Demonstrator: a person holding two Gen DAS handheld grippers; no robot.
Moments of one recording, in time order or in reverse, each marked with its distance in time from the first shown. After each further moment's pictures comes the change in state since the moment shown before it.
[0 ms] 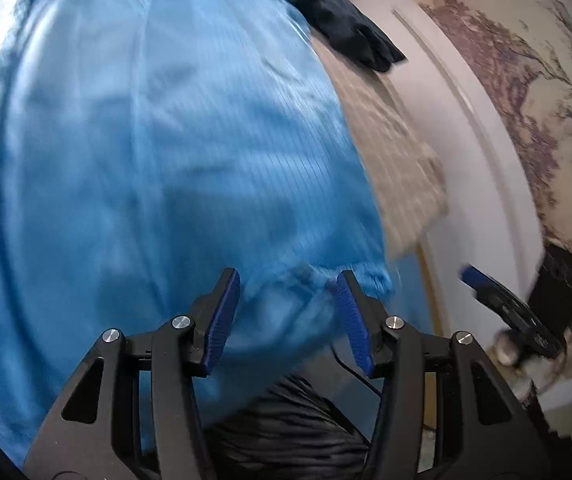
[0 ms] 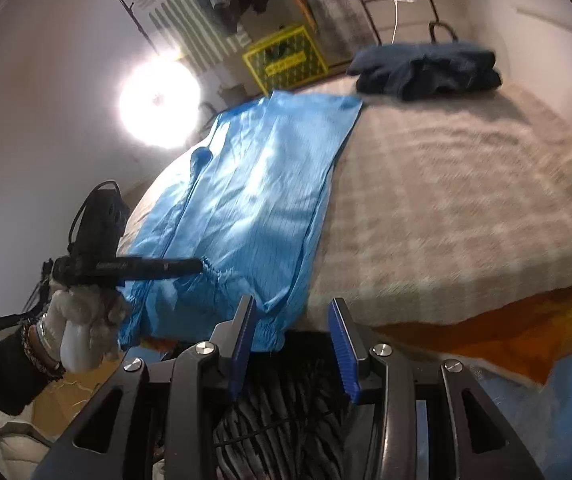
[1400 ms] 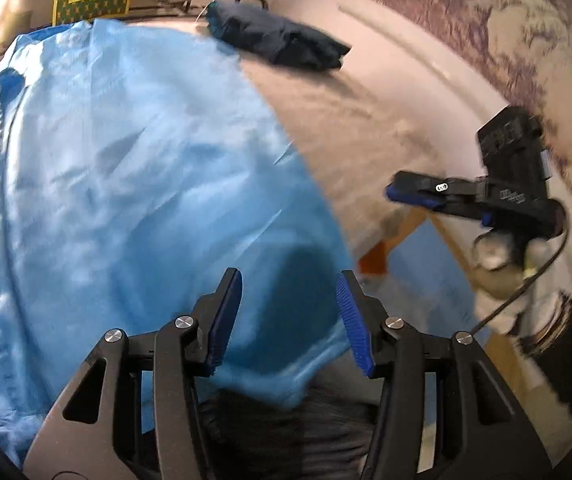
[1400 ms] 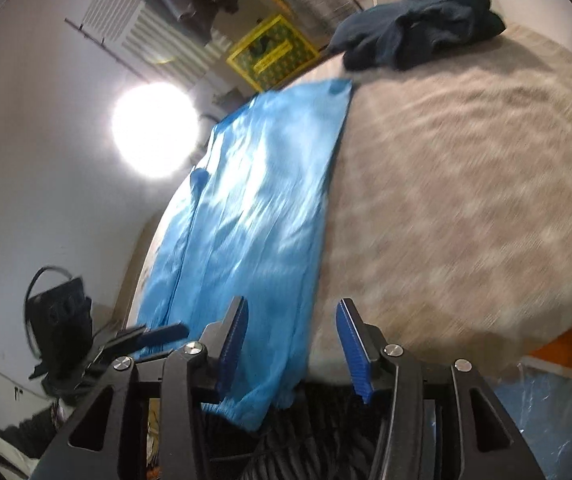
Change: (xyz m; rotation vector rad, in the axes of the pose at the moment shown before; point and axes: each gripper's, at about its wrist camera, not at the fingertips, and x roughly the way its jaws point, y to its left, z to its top) left arm -0.014 -0.072 -0.020 0.278 -0.134 0.130; right arm 0.046 -0.050 0.047 0.185 0.009 0.127
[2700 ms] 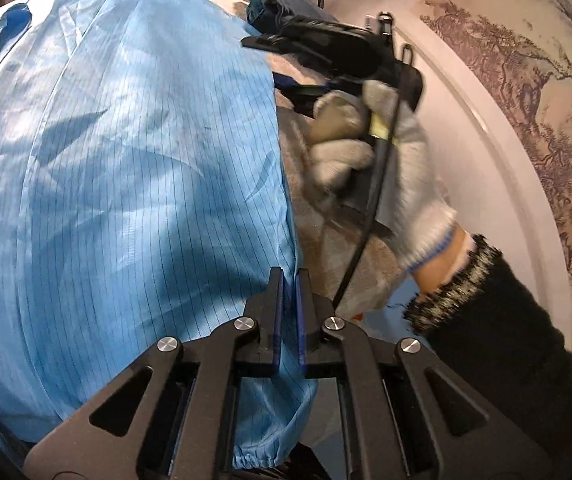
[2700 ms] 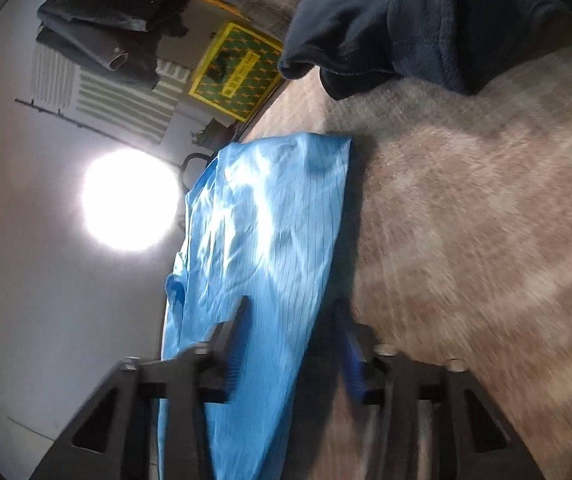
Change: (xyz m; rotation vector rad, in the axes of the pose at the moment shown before) left arm 0.062 -0.010 0.045 -0.274 0.019 0.012; right arm 0.195 -0.059 0.191 0.230 0.019 0.135
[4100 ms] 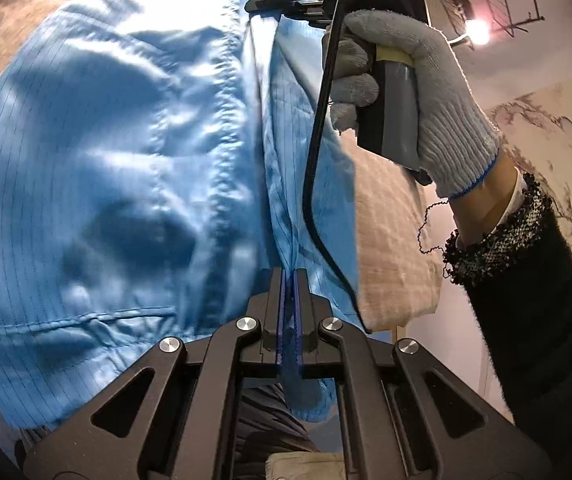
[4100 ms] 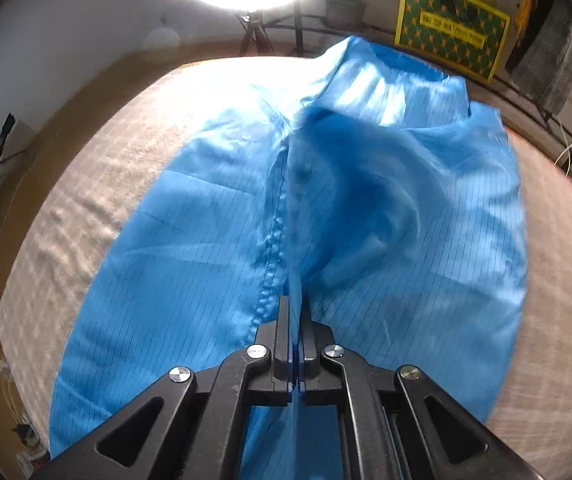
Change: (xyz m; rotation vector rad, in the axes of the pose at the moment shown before) left arm -0.115 0.193 -0.067 -0.412 -0.125 -0.090; right arm 0.249 0.279 -0.133 -0.835 0.332 -0.498
